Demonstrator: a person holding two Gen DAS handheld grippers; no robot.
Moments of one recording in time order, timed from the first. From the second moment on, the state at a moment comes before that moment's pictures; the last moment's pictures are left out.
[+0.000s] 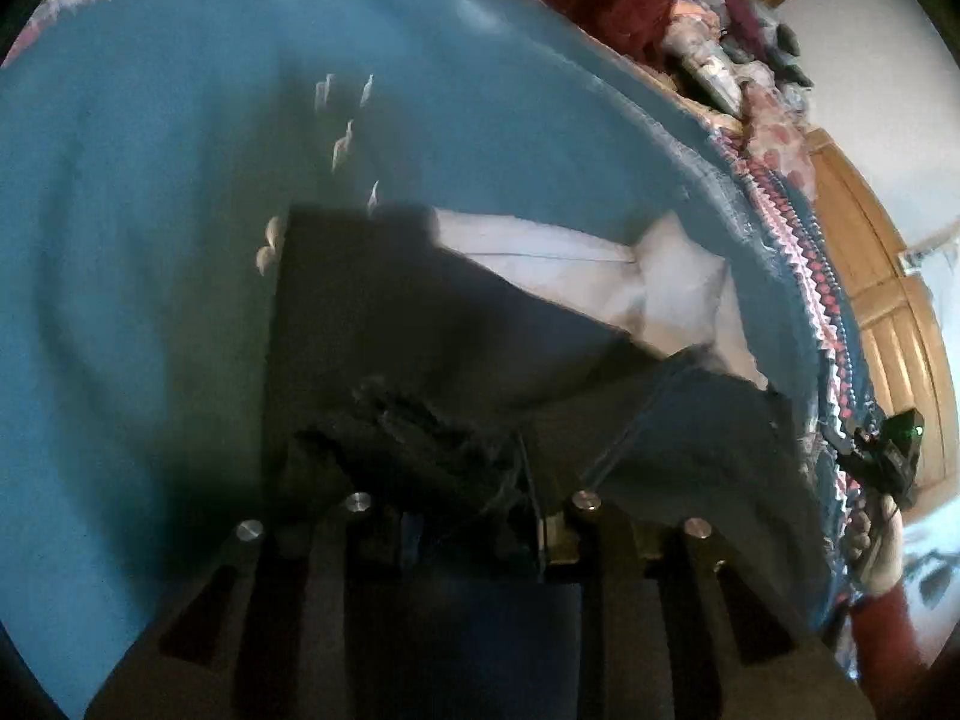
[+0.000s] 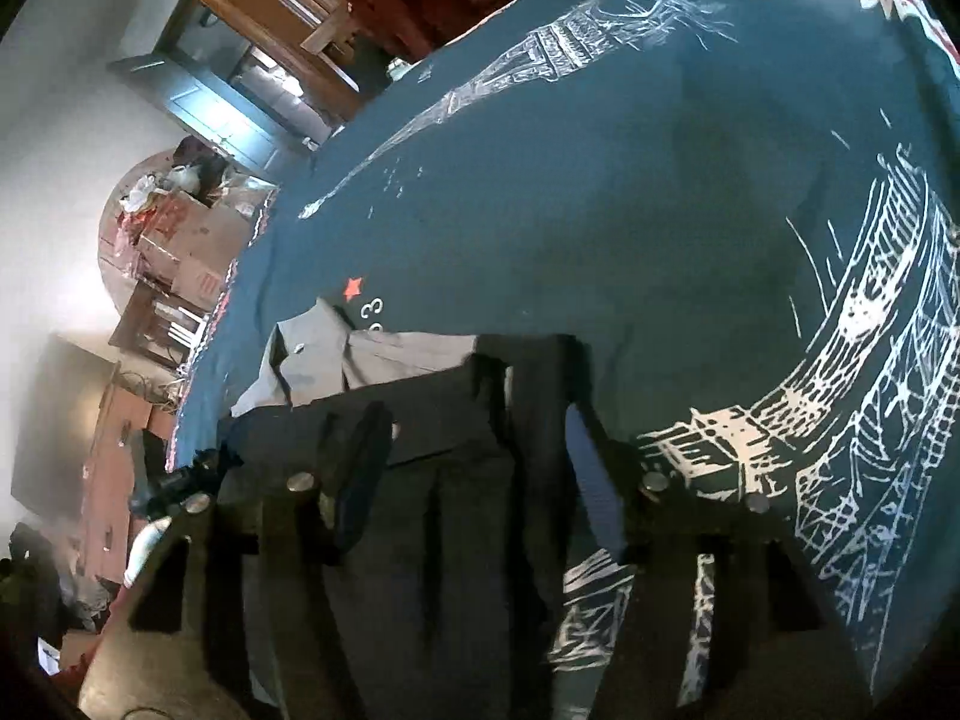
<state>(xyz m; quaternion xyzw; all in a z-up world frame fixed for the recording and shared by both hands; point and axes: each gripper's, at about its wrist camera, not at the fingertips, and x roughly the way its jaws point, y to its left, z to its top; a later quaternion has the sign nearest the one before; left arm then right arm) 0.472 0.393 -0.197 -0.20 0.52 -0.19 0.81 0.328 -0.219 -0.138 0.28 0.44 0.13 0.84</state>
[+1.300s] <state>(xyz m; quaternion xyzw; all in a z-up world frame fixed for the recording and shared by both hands) 0.281 0.448 -0.172 -0.16 0.48 -0.16 0.85 0.173 -0.079 -0.179 -0.02 0.46 0.16 0.88</state>
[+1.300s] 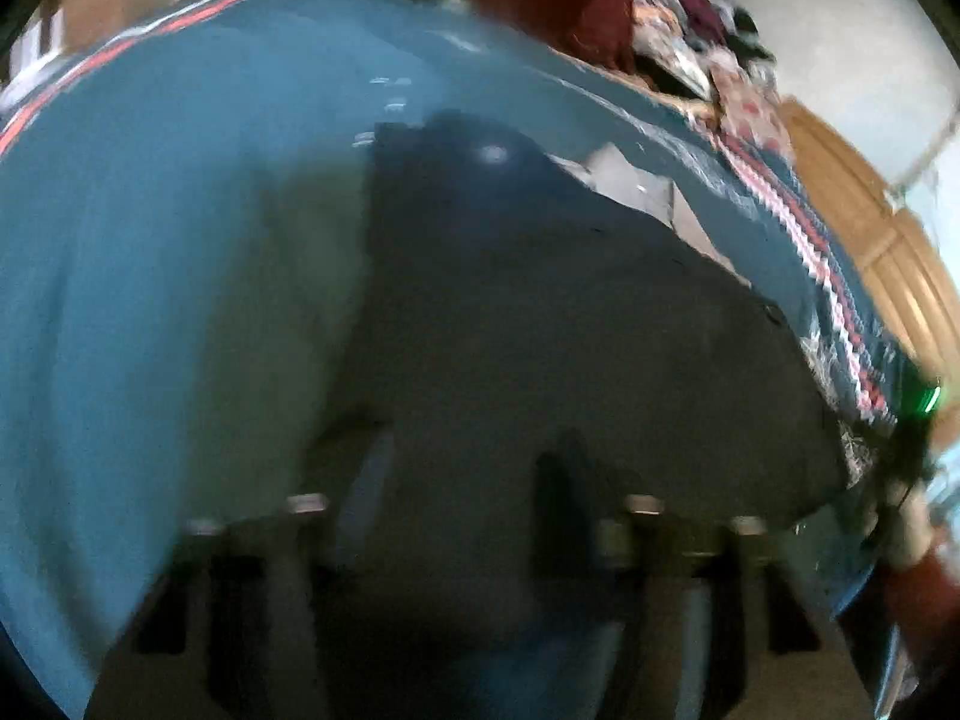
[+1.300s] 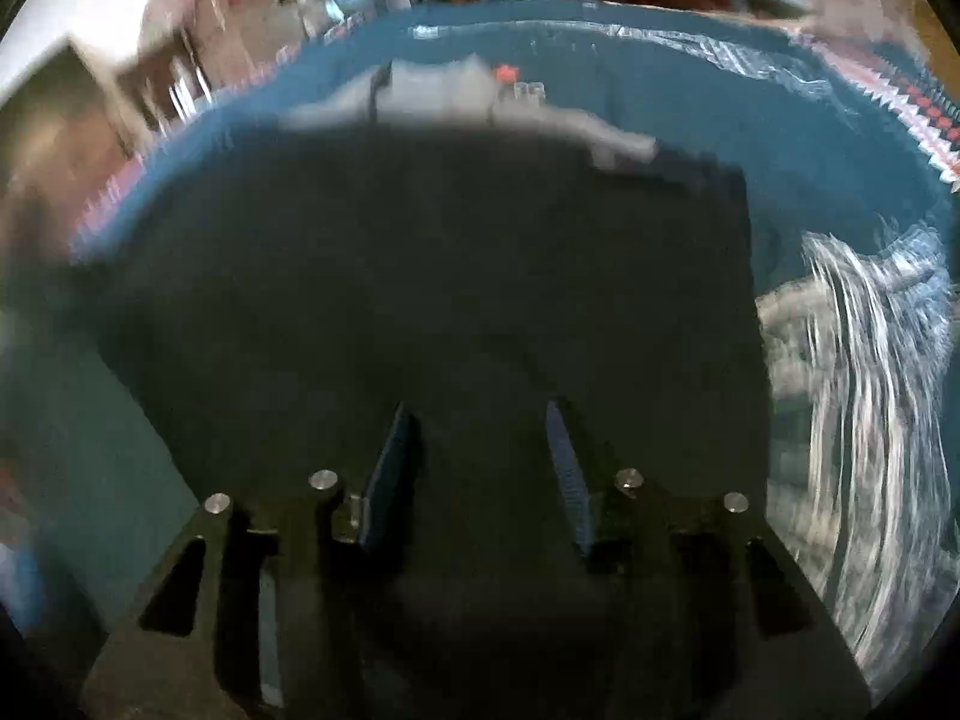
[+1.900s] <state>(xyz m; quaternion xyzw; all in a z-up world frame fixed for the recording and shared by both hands) 0.151 0.447 -0.152 -0.30 0.43 -0.17 0.84 0.062 -0.099 -0.175 0.00 0.44 0.04 0.90</state>
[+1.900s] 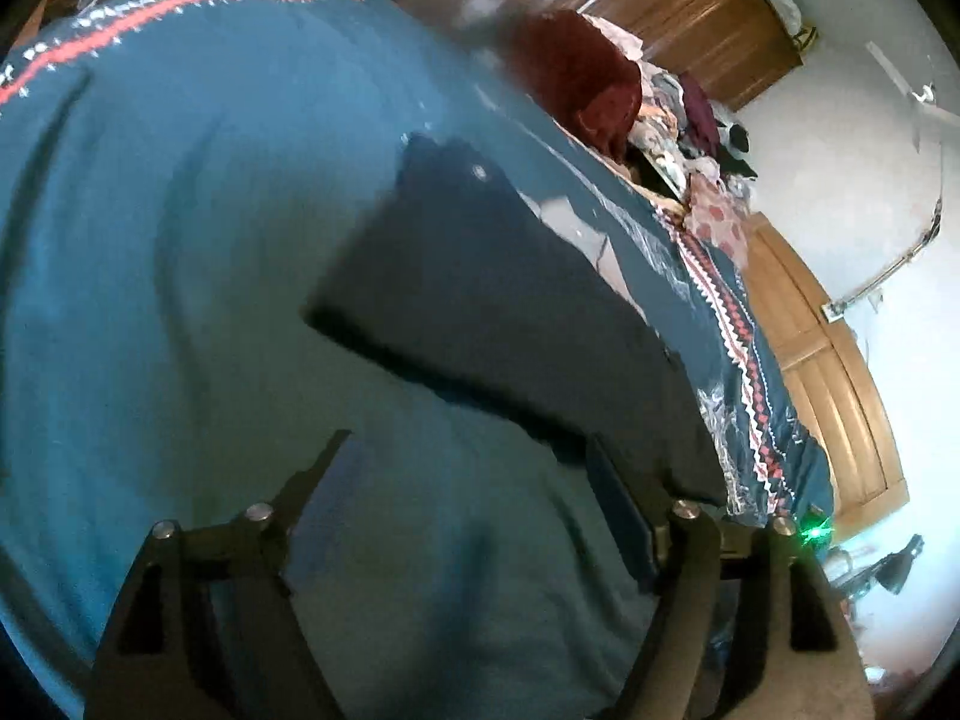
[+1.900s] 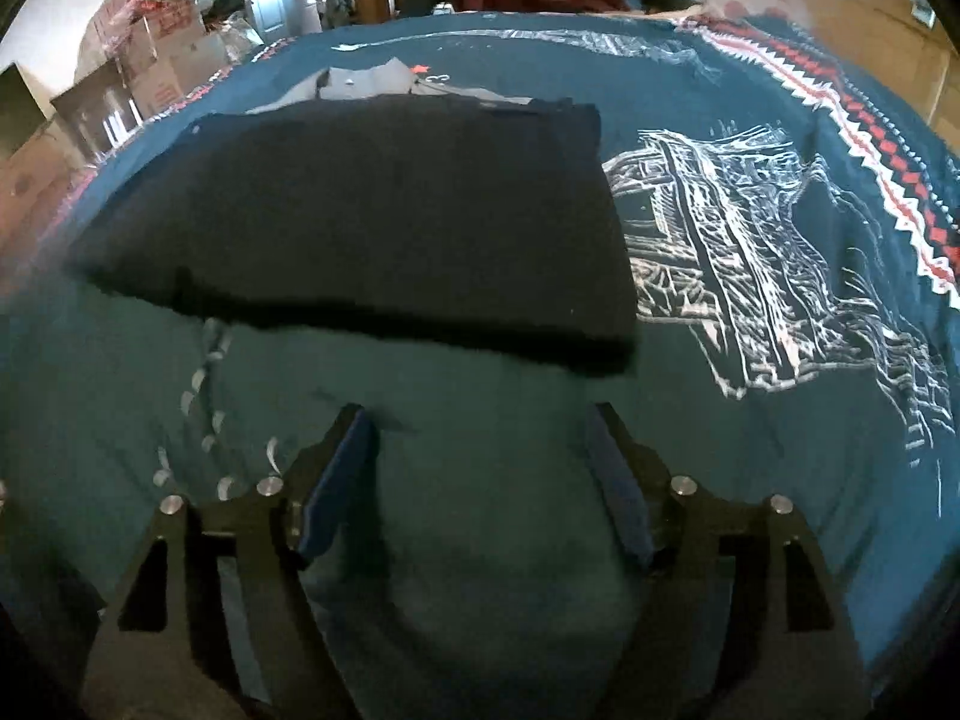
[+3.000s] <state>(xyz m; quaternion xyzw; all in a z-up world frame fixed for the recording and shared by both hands) 0.176 0.385 -0.184 -0.02 0.47 -0.01 0.88 0.051 -0.114 -0.199 0.05 0.44 0.01 0.90</state>
